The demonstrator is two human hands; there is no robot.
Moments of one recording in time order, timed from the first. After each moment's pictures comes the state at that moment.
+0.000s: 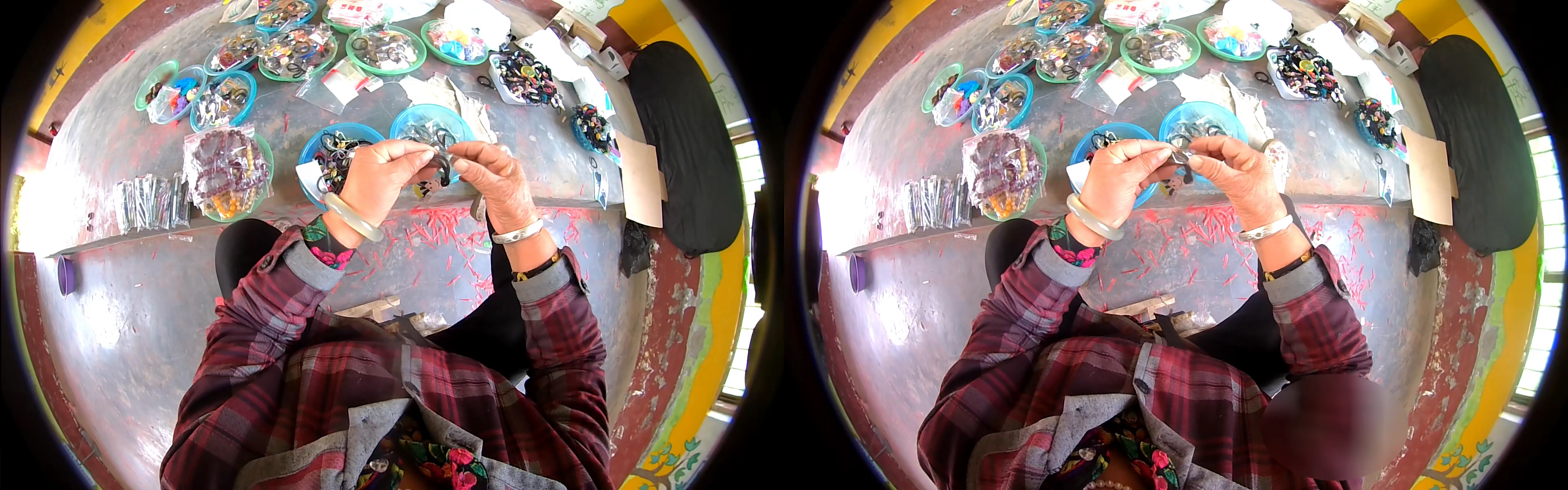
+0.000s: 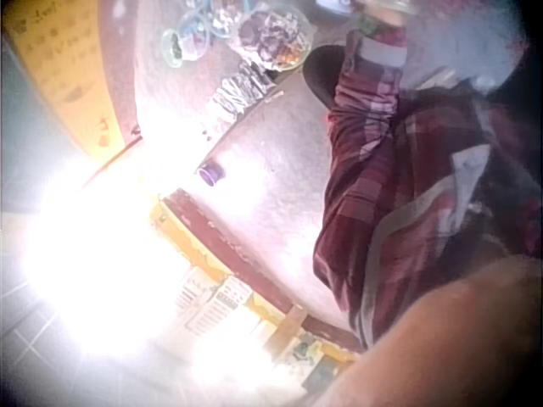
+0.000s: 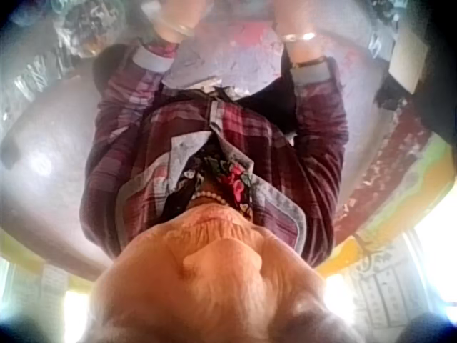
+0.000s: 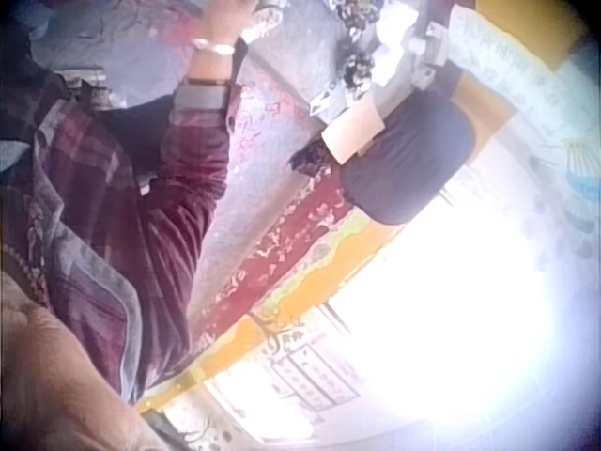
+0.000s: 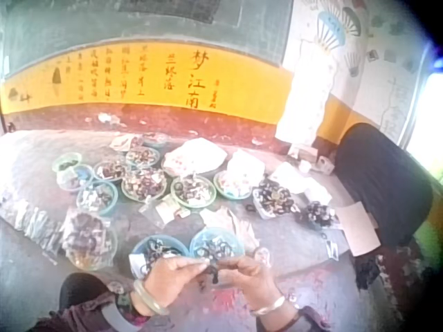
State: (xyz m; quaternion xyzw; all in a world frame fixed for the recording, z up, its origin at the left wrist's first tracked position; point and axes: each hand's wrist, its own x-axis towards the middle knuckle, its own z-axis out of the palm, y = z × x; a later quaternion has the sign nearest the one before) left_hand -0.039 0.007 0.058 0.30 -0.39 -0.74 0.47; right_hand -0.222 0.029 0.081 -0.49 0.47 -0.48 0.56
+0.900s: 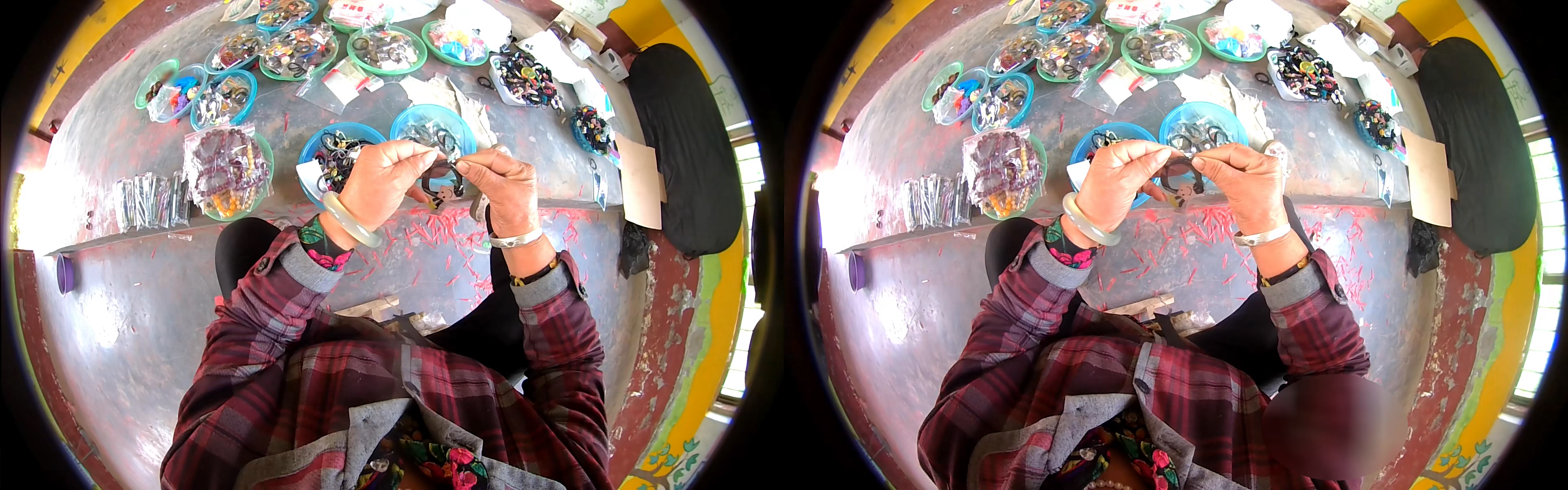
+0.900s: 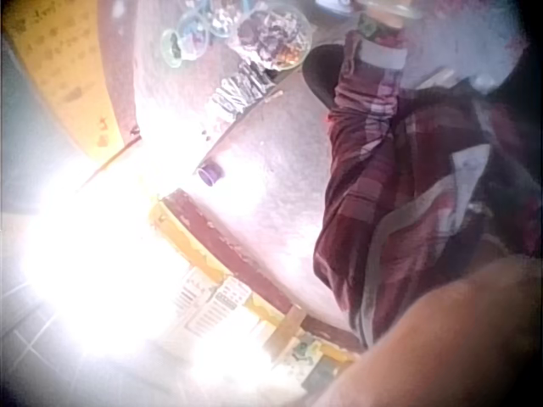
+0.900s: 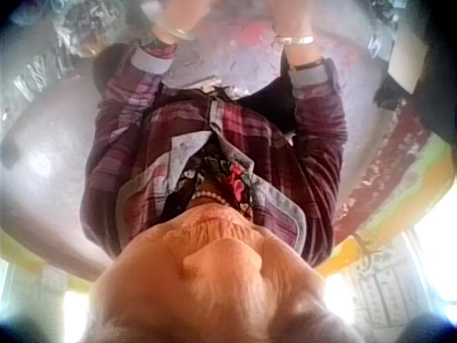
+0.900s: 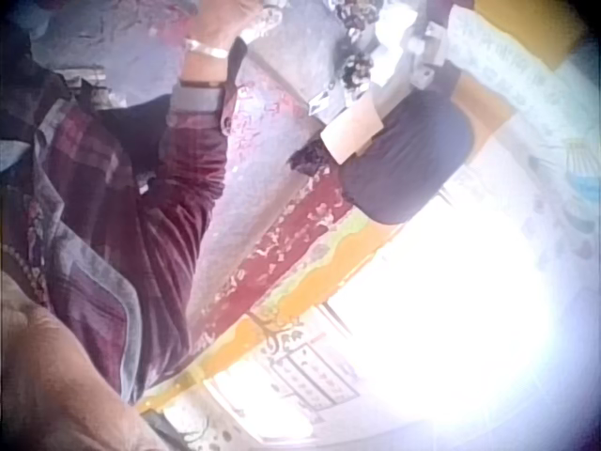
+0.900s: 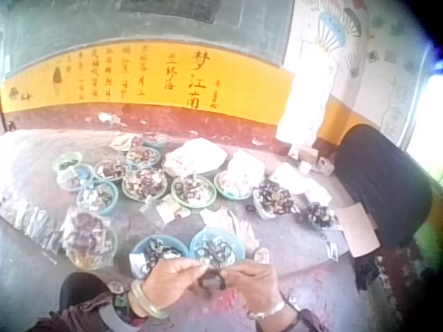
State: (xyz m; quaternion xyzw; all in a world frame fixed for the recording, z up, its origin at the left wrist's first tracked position) left_hand -0.032 0.012 0.074 0.32 -0.52 -0.67 0.41; right_hand -0.215 0.038 0.088 -0.55 0.49 -0.52 0.44
